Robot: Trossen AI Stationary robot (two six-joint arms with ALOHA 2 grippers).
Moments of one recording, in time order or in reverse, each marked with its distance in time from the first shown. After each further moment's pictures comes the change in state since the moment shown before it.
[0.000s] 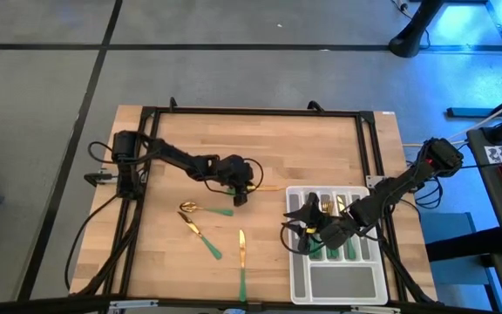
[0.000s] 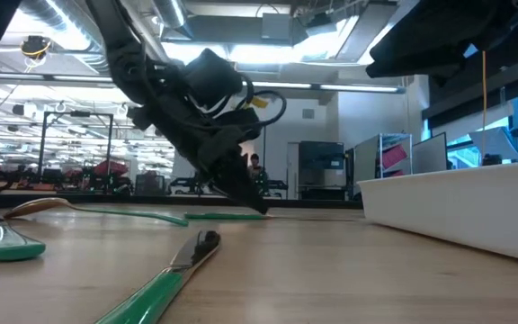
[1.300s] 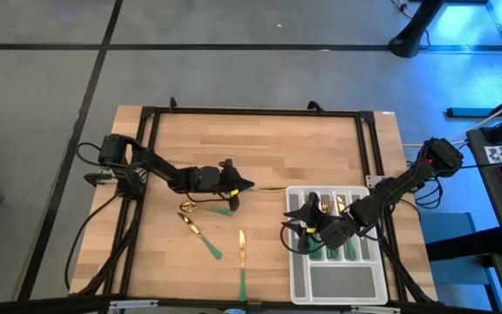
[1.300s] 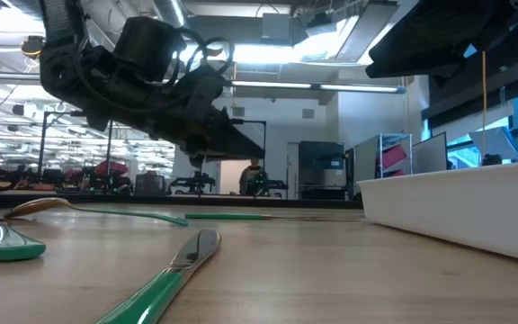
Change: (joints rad) left arm -0.146 -0.098 -0.279 0.634 -0.282 -0.121; right arm 0.000 0.000 0.000 -0.001 0.010 0.006
